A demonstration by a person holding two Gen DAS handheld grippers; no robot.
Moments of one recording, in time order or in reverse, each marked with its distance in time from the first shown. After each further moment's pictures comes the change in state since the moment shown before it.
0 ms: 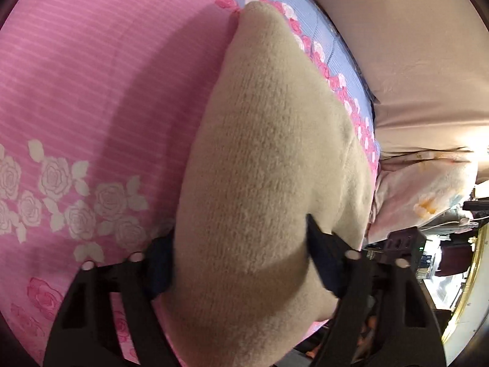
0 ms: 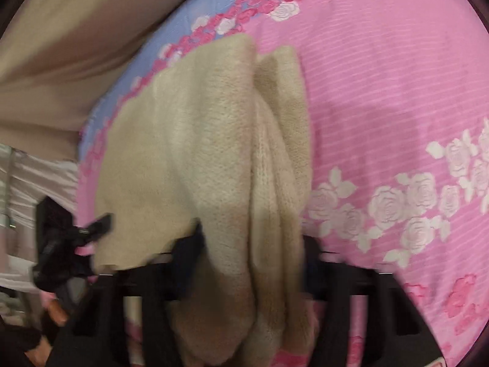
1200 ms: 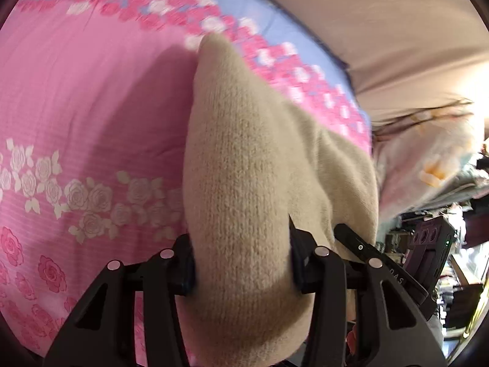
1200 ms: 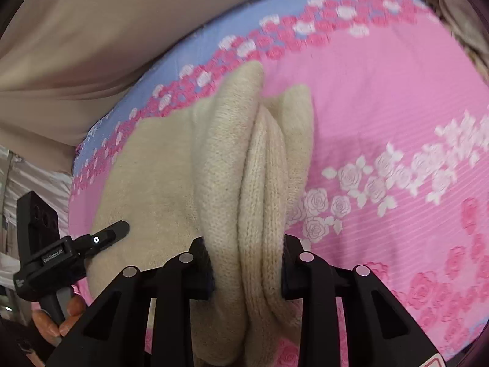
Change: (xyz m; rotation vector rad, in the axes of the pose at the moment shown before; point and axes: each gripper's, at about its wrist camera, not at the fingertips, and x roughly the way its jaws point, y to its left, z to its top) left arm 0.001 -0.114 -0.055 0.157 -0.020 0.056; right arm -0.108 -0.023 -0.017 -0.071 -0.146 -0.136
